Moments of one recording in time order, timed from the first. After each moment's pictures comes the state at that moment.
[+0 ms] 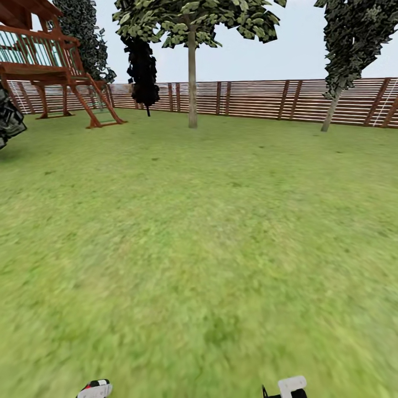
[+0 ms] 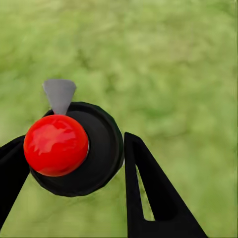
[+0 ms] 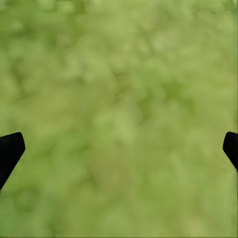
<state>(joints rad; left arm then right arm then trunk) -0.23 0.12 -0.12 -0.27 0.29 -0.58 0.01 -0.40 -0.02 -0.27 -0.03 0.51 -0.49 -0.18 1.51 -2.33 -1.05</state>
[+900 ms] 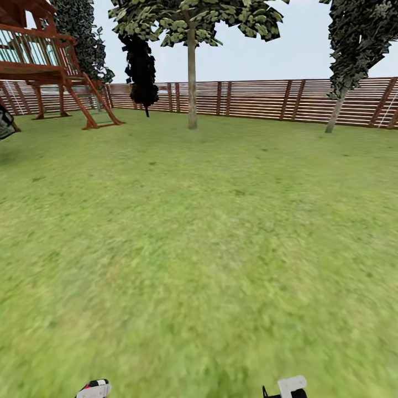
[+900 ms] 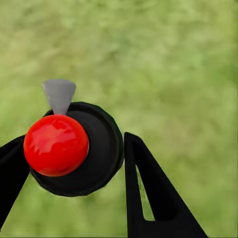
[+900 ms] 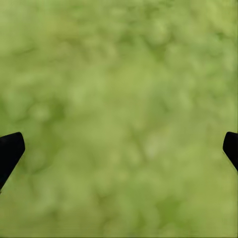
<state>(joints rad) -0.23 0.12 -0.12 -0.27 0.29 -0.58 0.01 -0.40 -0.02 -0.27 -0.03 0.51 -0.49 -0.18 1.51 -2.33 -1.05</state>
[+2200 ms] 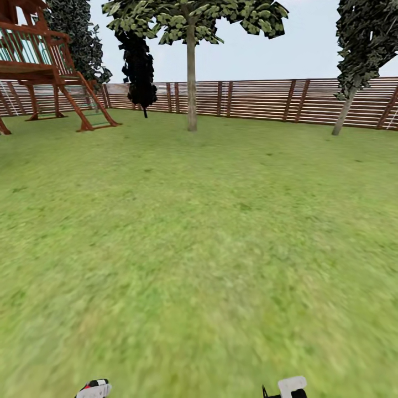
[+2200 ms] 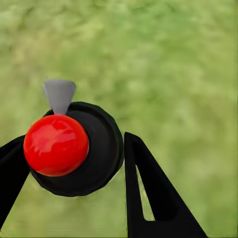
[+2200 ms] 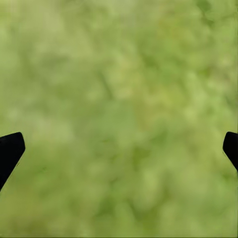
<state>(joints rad) -0.23 0.12 -0.12 -0.27 0.29 -0.58 0.01 -0.40 -0.02 -0.27 -0.03 0.51 -0.49 -0.18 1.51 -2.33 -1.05</state>
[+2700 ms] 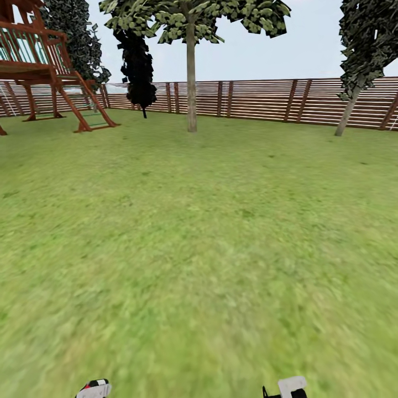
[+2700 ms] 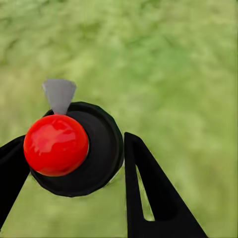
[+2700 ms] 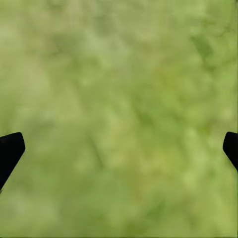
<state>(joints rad) -0.23 0.12 -0.12 -0.27 0.29 -0.58 0.01 -0.40 -0.02 -0.27 -0.03 0.51 -0.49 -0.18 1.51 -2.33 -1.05</state>
